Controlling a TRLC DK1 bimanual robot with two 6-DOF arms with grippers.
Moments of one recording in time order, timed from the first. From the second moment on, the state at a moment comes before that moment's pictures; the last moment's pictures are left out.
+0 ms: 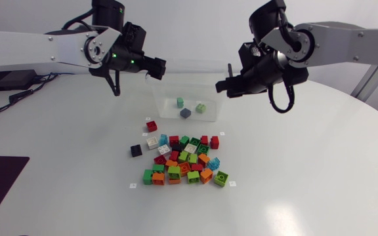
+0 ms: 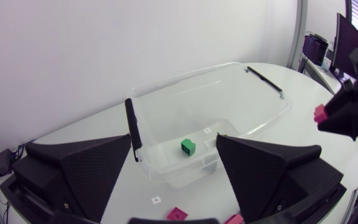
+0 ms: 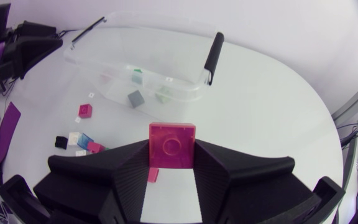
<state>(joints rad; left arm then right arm) -0.31 1.89 1.50 -0.15 0.10 0.17 0.38 1.71 1.38 -0.52 0.06 0.10</state>
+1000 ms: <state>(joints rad) -0.11 2.05 1.32 -0.18 0.46 0.60 0.40 2.09 1.91 -0.52 0.07 0.10</state>
